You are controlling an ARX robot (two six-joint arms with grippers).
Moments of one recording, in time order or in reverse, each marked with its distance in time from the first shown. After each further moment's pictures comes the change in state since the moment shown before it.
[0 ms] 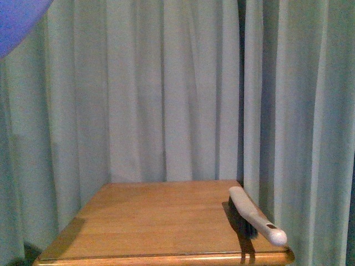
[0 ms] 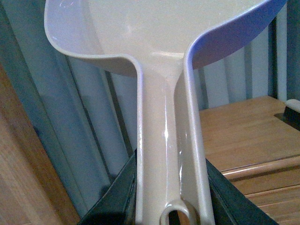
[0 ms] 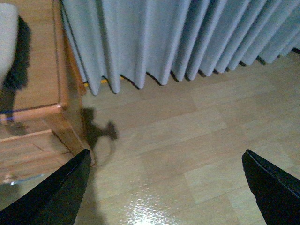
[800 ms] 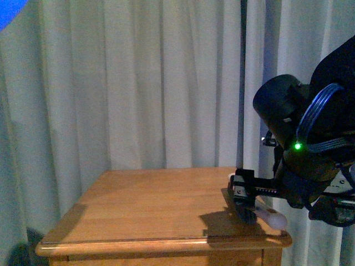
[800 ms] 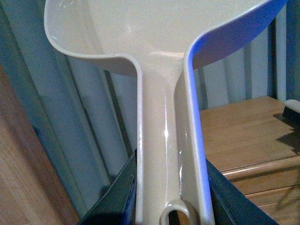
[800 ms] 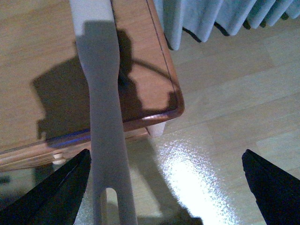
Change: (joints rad) left arm 0.000 0.000 0.000 0.000 0.000 0.000; right arm 0.209 0.691 0.582 -0.222 -0.032 0.357
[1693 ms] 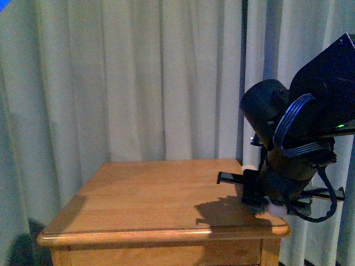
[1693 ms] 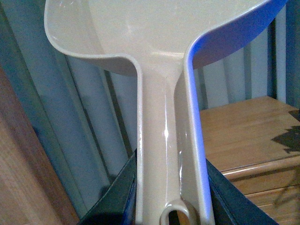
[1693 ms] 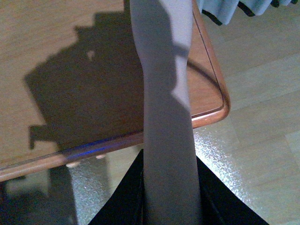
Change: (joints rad) left arm 0.000 0.000 0.000 0.000 0.000 0.000; right arm 0.007 0.076 0.049 0.037 -0.037 0.032
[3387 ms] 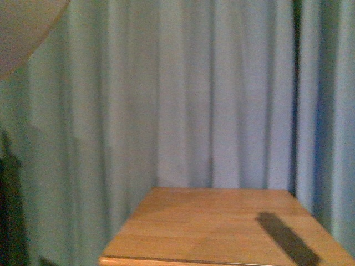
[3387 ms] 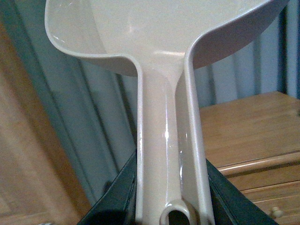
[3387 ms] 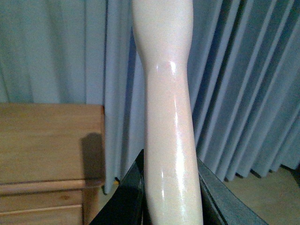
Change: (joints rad) left arm 0.001 0.001 0.000 0.000 0.006 0.000; right arm 0.218 -1.439 -1.074 0.620 0.497 -0.699
